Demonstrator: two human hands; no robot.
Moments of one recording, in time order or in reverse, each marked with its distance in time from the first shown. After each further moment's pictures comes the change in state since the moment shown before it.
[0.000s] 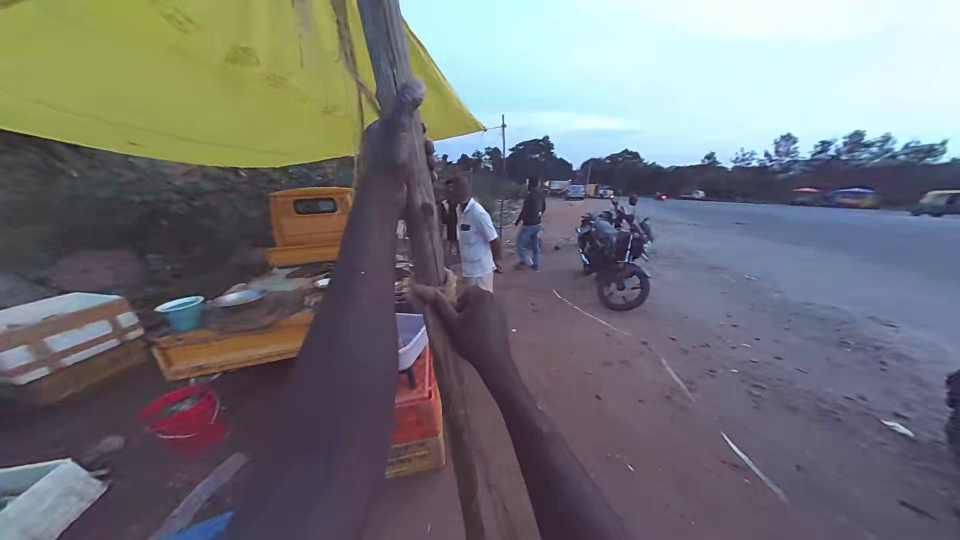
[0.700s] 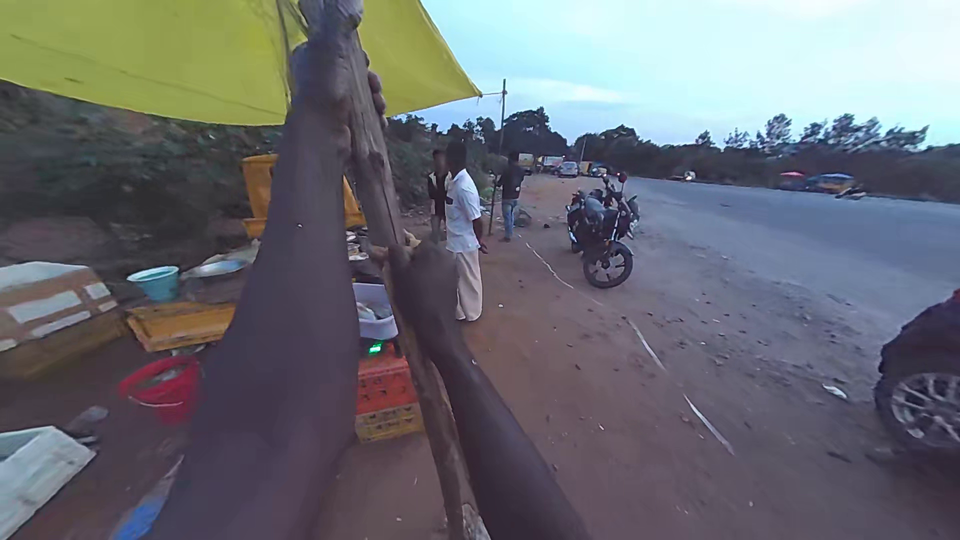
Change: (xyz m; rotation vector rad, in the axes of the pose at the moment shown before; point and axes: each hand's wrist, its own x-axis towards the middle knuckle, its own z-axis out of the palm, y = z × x) left_hand -0.028 0.043 -0.013 0.041 0.110 -0.062; right_hand -0.050 -0.031 0.010 0.169 0.099 -0.022
